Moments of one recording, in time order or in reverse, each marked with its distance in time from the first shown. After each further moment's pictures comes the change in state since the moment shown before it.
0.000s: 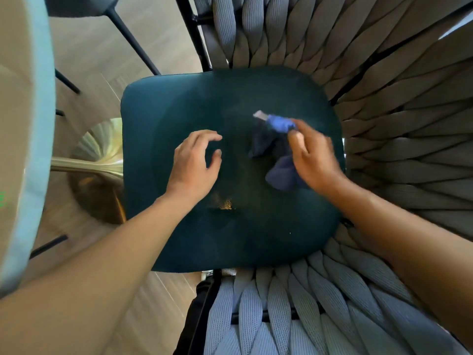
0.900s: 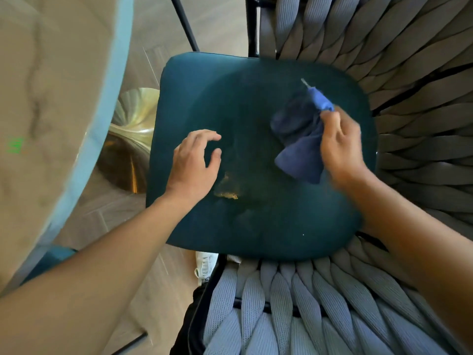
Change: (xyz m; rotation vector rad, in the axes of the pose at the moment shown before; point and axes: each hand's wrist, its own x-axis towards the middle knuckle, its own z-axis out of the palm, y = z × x) left_hand -0.046 -0.029 -0.025 0.038 0.111 -0.178; right_hand 0.020 -0.027 0.020 0.225 0.052 0.099
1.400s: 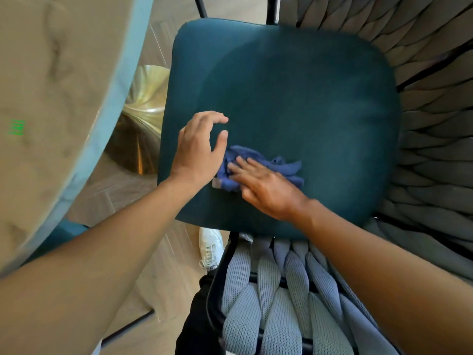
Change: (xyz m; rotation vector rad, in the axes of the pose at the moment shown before) left_hand -0.022 -0.016 -0.009 -0.045 0.035 0.040; right_hand -0.109 0.056 0.085 -0.632 -0.955 -0.628
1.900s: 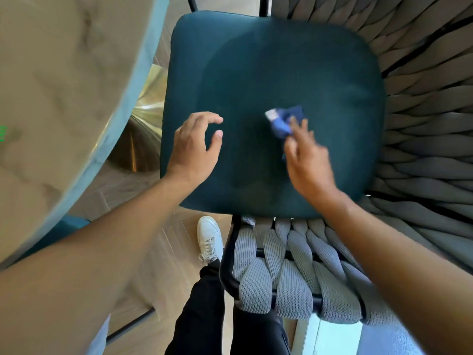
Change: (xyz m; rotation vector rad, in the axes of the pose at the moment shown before) left_hand -0.029 -0.011 -0.015 -0.038 -0.011 0.038; right_hand -0.039 -0.022 -0.030 0.220 0.615 0.665
